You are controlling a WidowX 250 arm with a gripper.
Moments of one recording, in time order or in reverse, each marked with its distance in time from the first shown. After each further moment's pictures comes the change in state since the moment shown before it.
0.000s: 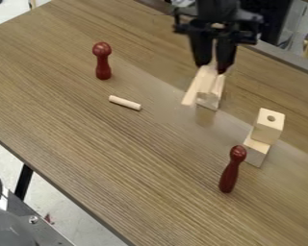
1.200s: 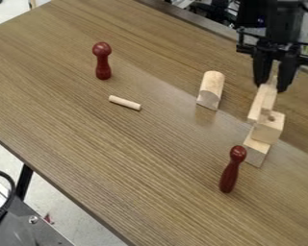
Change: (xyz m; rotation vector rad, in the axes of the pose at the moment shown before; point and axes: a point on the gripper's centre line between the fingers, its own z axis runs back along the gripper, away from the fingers) arm 0.036 -0.057 -0.047 0.016 0.097 -0.017
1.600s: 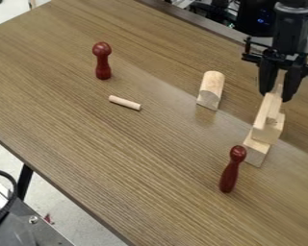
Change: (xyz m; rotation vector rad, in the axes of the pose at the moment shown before) arm 0.000 -0.007 -0.009 0.012 0.005 -0.007
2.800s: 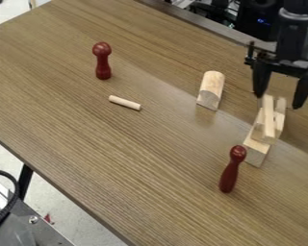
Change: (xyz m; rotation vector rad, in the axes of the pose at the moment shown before) arm -0.002 0.000 -0.010 0.025 -0.006 0.016
